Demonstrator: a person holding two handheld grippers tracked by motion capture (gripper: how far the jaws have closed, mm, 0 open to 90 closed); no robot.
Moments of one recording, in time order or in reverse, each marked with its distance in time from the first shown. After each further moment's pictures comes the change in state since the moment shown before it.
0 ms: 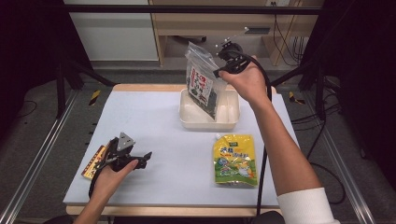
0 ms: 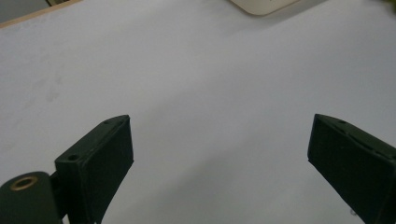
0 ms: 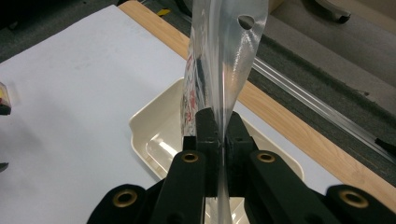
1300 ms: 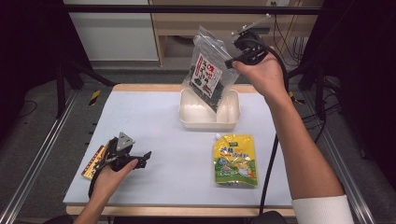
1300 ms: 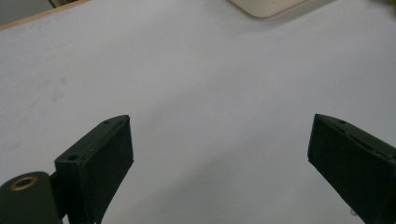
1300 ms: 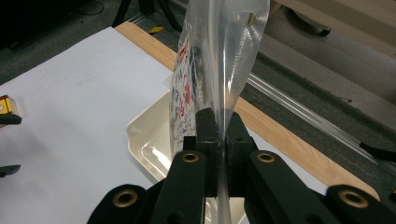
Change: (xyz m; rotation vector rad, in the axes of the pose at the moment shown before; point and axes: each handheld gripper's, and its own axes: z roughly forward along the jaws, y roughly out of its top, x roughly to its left) left arm 0.001 0.000 -0.001 -0.007 0.007 -0.008; right arm -0.013 0.004 -0.051 -0.060 -0.028 0.023
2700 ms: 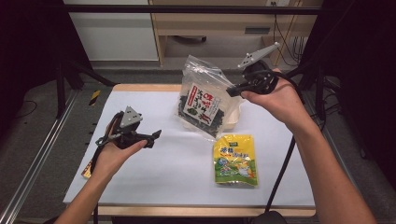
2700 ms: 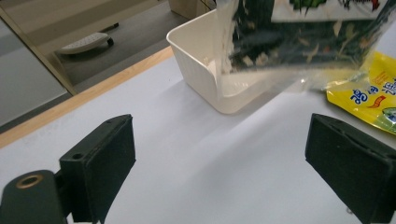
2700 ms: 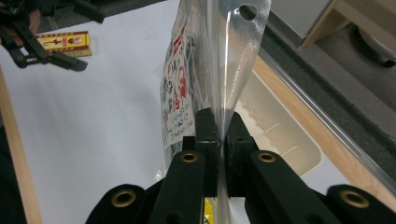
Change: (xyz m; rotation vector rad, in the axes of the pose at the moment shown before) left arm -0.011 0.093 -0.027 -0.104 -0.069 0.104; right arm 0.027 -0.058 -0.033 -0.003 0.207 -0.233
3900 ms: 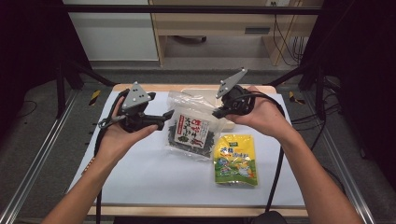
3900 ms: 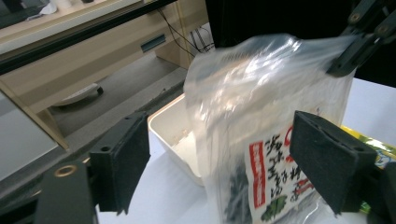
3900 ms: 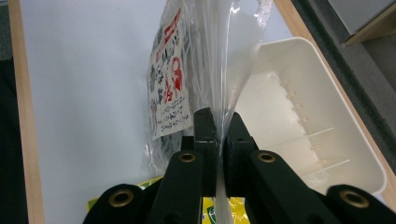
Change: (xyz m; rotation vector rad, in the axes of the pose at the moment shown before) left arm -0.018 0.086 -0.032 -0.154 -0.050 0.077; right arm 0.033 -0.017 0.055 0.124 0.110 -0.206
